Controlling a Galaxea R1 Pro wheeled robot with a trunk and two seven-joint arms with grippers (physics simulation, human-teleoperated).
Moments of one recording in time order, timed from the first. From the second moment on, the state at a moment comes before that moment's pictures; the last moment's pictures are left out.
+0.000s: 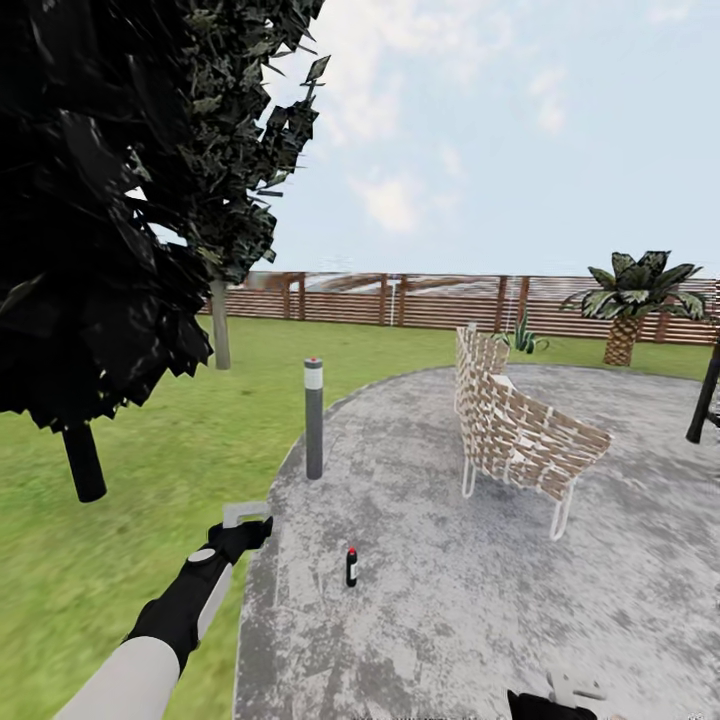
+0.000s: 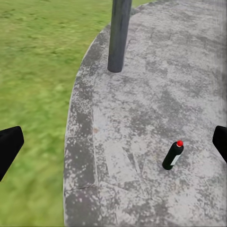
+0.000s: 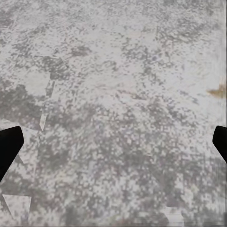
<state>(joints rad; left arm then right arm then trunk) -0.61 -0.02 0.09 -0.62 -0.01 0.12 0.00 -0.06 -0.01 -0.21 -1.02 0.00 0.40 0.01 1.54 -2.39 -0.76</state>
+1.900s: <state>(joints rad) -0.61 -0.02 0.09 -0.62 -0.01 0.12 0.00 -0.06 -0.01 -0.21 -1.08 0.00 0.40 0.01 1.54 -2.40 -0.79</state>
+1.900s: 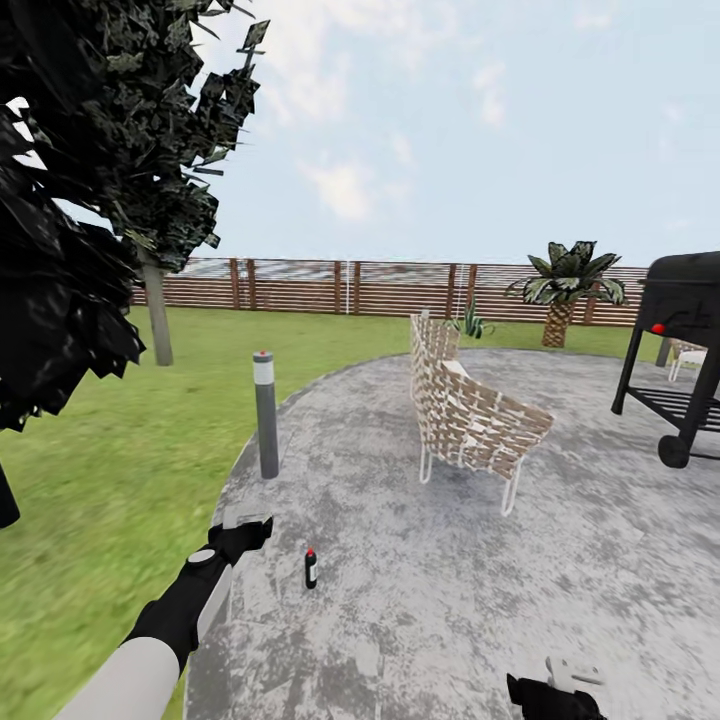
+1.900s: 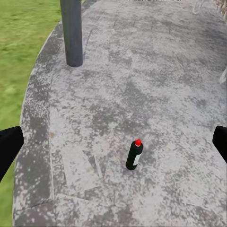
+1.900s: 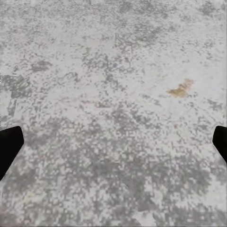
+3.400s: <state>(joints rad) -0.61 -0.02 0.09 -0.62 -0.01 0.07 0.00 -0.06 -0.02 -0.21 -1.22 0.00 0.59 0.01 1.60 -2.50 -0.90</state>
